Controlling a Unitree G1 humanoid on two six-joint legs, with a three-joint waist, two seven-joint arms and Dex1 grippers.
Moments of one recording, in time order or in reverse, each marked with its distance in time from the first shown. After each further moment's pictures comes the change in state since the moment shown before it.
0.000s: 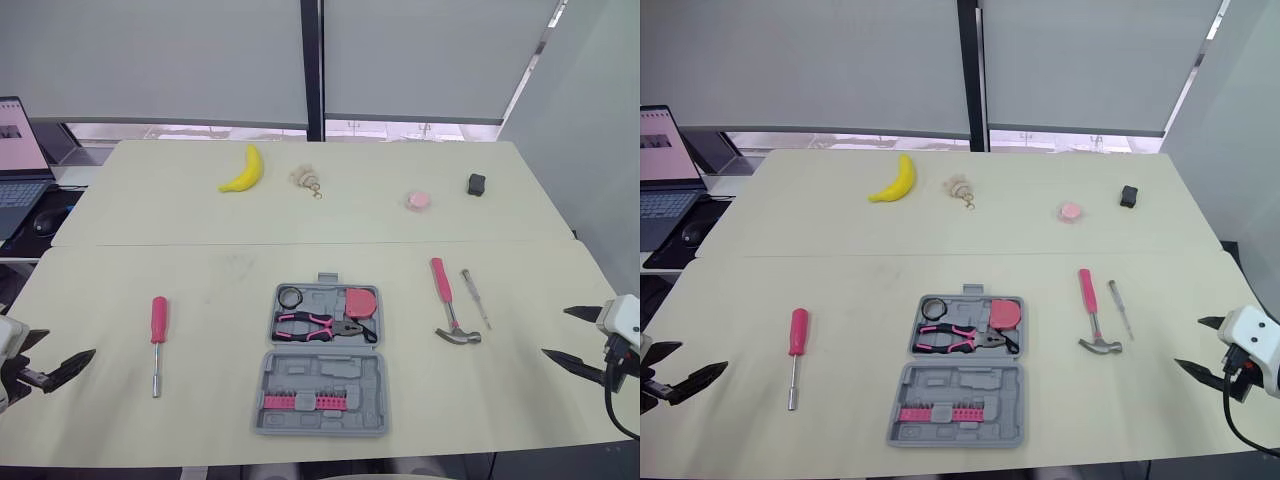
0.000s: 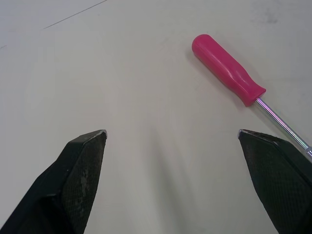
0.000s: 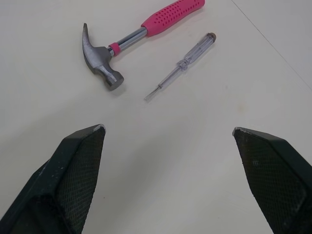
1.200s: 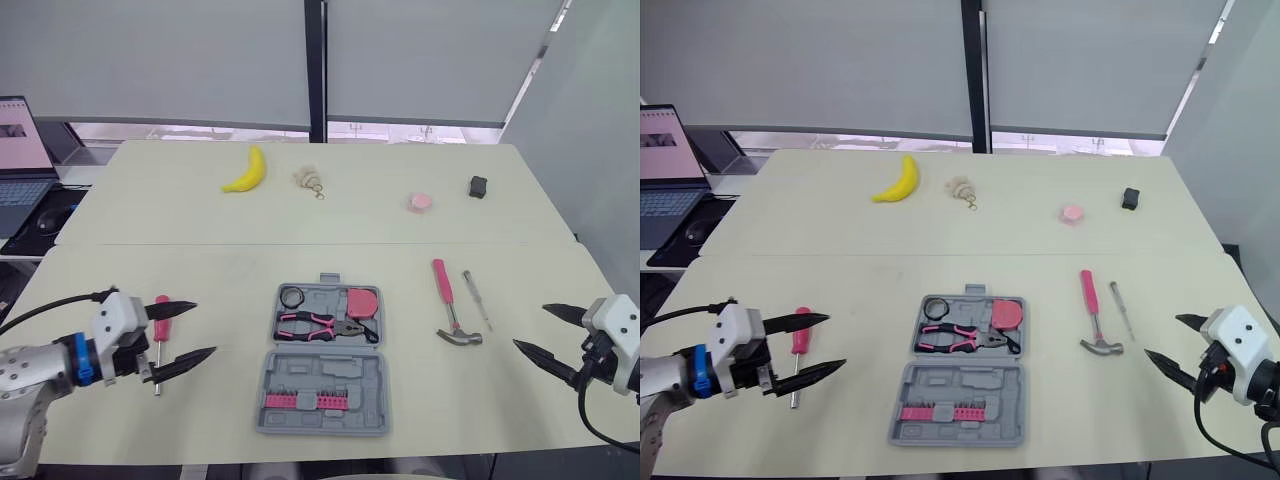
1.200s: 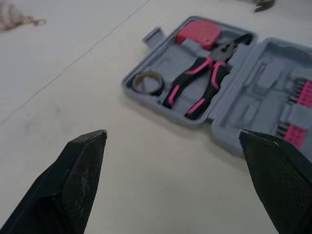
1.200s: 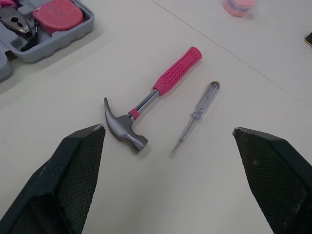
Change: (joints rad) left arm -0.111 -0.094 -0.322 -0.505 -0.132 -0.043 -0.283; right arm 0.061 0.196 -0.032 -0.325 0.117 0.250 -0.184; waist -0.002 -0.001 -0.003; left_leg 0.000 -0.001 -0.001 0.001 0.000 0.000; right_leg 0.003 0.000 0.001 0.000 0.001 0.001
